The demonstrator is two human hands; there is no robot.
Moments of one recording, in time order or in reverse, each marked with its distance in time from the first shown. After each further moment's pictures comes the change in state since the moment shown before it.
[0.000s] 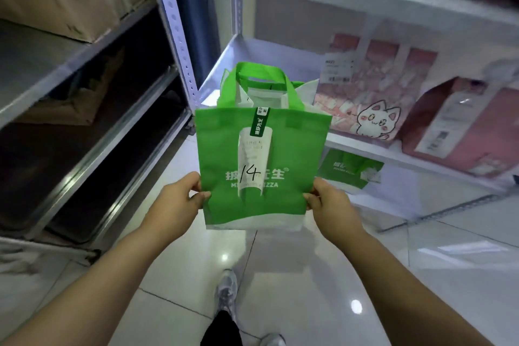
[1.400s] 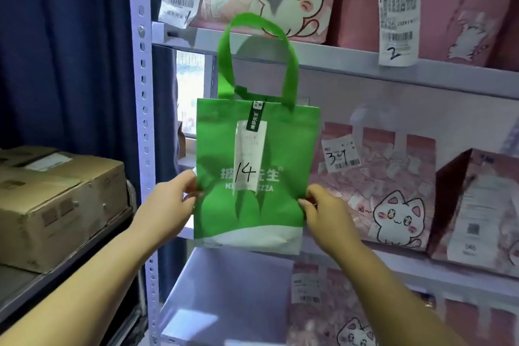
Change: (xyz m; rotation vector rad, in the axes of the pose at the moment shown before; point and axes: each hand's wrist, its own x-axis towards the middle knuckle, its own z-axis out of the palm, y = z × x) left_hand 0.171 0.295 -0.211 0.078 0.422 0.629; right_hand 0.173 -0.210 -0.267 -0.040 0.642 -0.321
